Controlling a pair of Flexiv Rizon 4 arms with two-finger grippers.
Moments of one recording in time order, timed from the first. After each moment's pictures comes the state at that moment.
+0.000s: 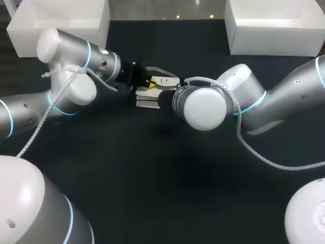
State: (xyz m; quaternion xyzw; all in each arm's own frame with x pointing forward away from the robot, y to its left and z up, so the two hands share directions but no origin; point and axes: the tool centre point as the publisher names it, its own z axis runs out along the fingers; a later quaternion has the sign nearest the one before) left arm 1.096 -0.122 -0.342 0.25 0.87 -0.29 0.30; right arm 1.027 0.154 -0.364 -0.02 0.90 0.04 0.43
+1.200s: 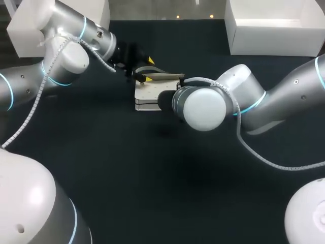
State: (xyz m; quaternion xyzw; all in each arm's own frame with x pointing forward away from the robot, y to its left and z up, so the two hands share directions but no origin) left arm 1.124 -0.110 -0.322 0.14 0.91 -0.35 0.19; right arm 1.026 0.154 -0.365 -0.02 0.90 0.04 0.43
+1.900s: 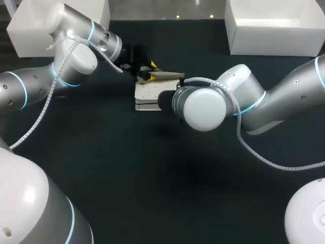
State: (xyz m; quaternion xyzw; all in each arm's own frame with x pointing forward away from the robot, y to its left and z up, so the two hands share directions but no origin) left arm 1.152 -0.120 -0.350 0.08 0.92 -0.35 0.17; right arm 1.026 0.154 -0.365 -0.02 0.90 0.04 0.43
